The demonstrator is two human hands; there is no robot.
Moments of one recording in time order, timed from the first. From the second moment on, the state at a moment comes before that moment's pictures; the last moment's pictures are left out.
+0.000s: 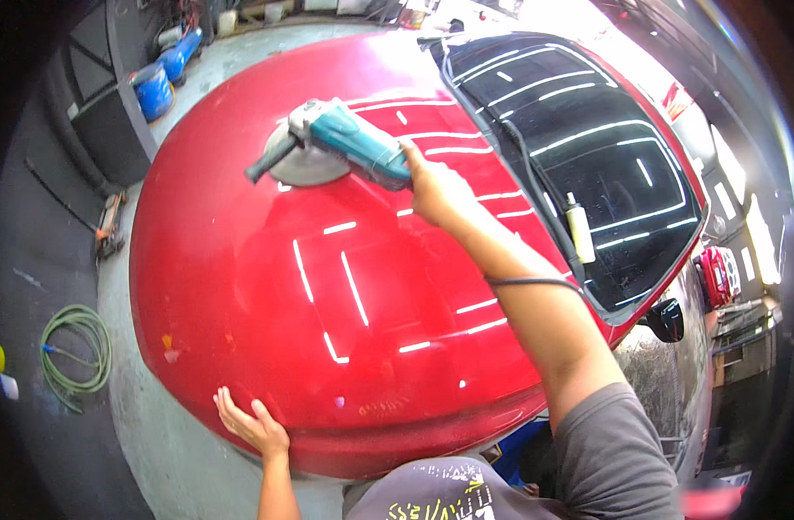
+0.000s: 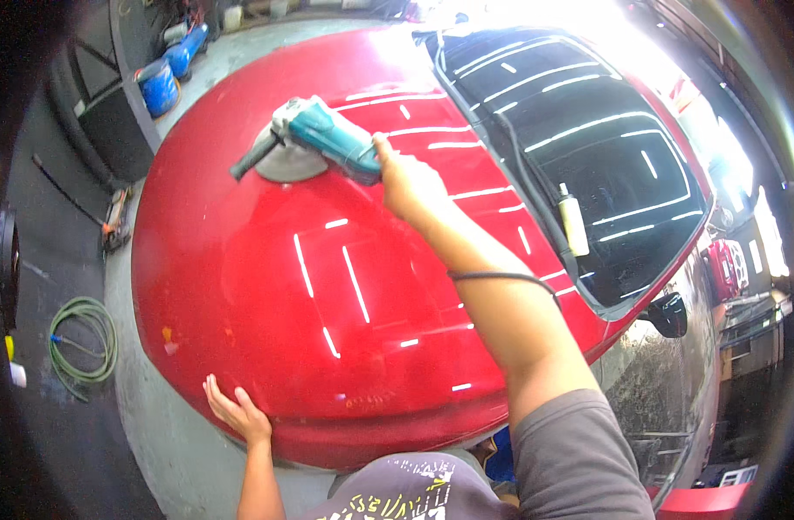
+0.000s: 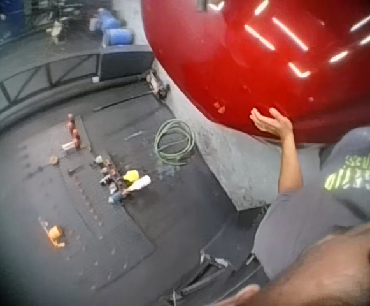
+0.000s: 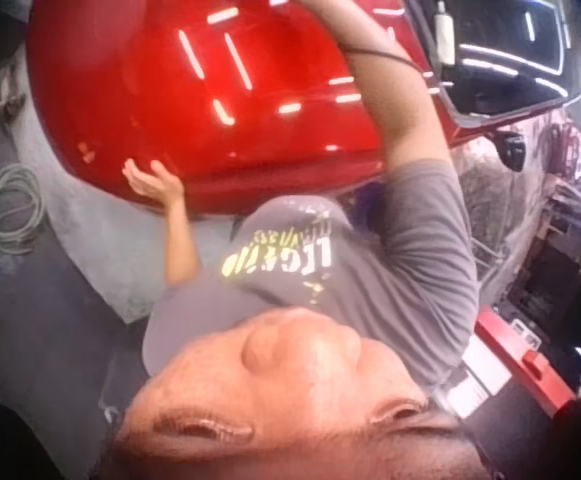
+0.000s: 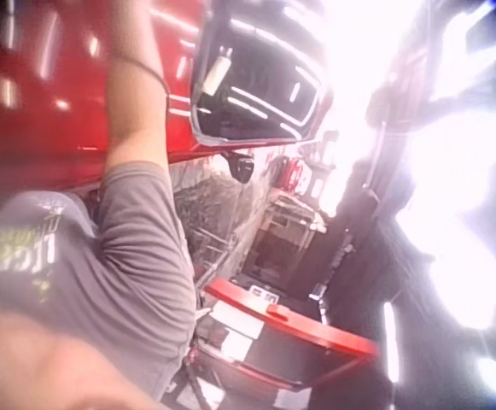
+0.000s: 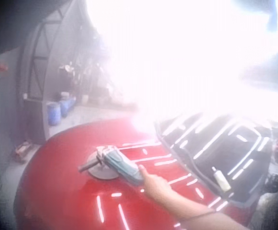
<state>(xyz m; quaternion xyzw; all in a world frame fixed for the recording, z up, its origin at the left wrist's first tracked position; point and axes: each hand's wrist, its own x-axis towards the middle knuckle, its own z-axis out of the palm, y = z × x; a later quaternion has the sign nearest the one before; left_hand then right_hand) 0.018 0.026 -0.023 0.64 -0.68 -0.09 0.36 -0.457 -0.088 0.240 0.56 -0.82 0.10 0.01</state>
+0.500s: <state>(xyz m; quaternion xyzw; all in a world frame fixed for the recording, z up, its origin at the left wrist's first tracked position) 0.018 0.021 -0.019 0.63 -0.67 -0.08 0.38 -0.578 0.058 0.231 0.45 -0.88 0.12 0.06</state>
